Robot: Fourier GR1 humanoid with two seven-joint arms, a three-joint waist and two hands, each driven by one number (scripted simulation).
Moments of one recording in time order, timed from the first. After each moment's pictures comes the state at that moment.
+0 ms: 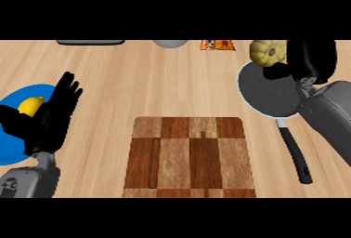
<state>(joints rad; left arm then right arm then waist) -0.17 0.25 0.01 -1.59 0.19 0.15 0.23 -0.83 -0.65 0.55 -1.26 0.65 -0.30 0.77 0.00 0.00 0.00</state>
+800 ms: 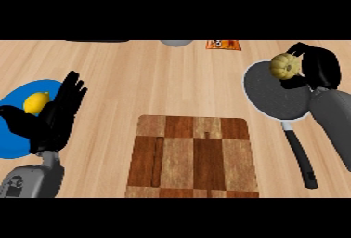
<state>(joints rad) -0.18 0.23 0.01 -1.57 0.17 0.12 0.21 -0.81 -0.53 0.28 -0.60 0.54 -0.49 0.06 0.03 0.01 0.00</state>
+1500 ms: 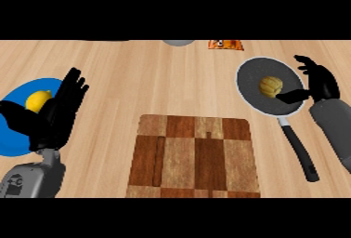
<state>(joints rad) -0.20 0.22 0.01 -1.60 0.17 0.12 0.25 -0.86 -0.48 0.07 -0.24 0.40 -0.43 -0.16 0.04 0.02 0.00</state>
